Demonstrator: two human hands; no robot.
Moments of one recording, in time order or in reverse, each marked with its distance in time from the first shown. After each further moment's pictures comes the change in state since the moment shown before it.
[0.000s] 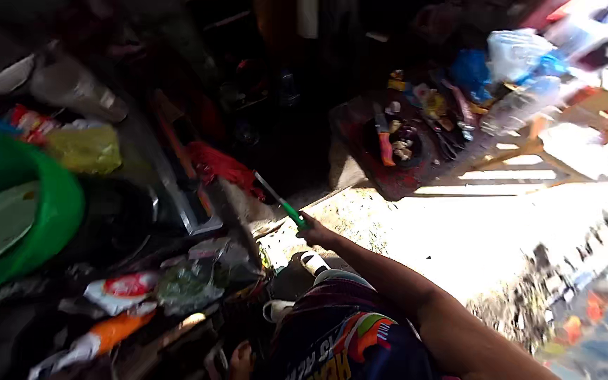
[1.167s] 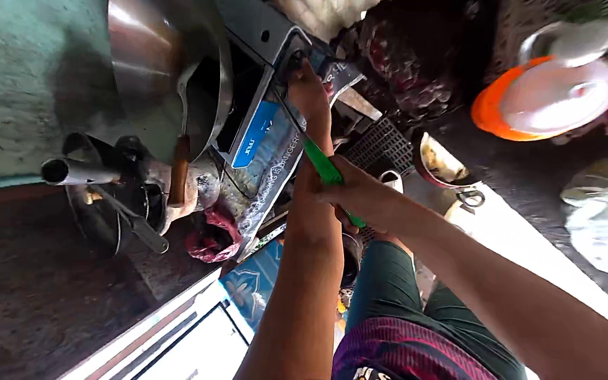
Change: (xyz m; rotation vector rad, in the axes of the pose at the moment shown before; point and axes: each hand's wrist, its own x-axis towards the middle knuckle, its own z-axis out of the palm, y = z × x) left_hand 0.213 -0.130 -0.293 -0.866 1.136 -0.319; right_hand 0.048 0.038 0.511 -0.357 -1.208 0.568
